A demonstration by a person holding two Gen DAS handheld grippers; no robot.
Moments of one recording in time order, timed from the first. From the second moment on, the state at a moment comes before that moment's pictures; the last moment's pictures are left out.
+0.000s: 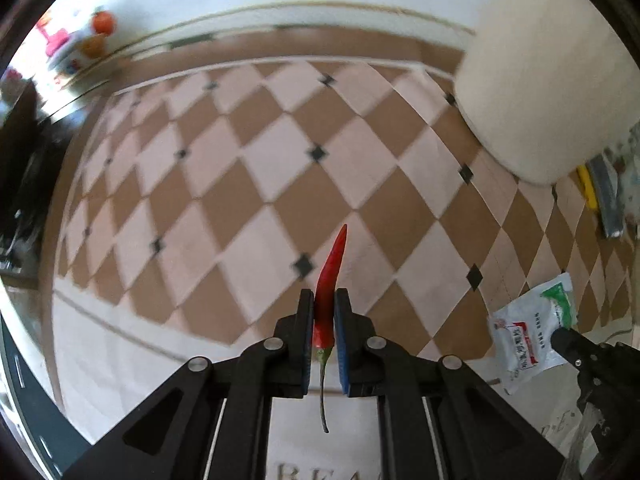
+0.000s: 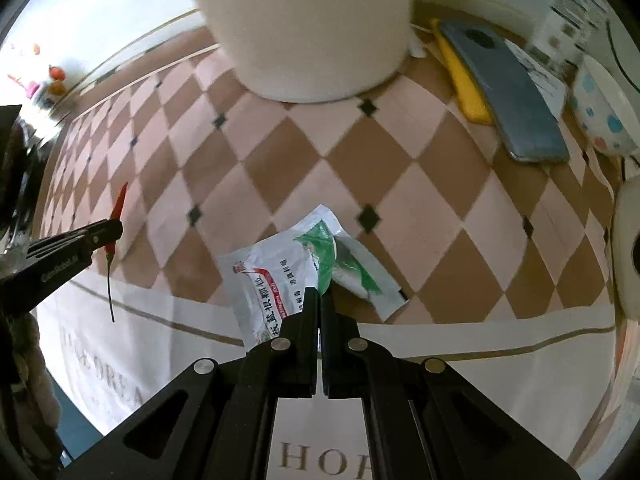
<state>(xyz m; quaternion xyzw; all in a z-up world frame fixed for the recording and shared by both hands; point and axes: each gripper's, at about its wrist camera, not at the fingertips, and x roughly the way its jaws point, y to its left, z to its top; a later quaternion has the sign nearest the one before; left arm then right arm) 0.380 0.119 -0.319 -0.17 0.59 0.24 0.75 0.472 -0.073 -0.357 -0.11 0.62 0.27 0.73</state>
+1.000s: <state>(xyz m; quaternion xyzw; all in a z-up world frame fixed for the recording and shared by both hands) -0.157 0.186 -0.266 -0.41 0.39 0.57 0.60 0.064 0.132 -0.270 -0.28 0.51 0.60 0.54</state>
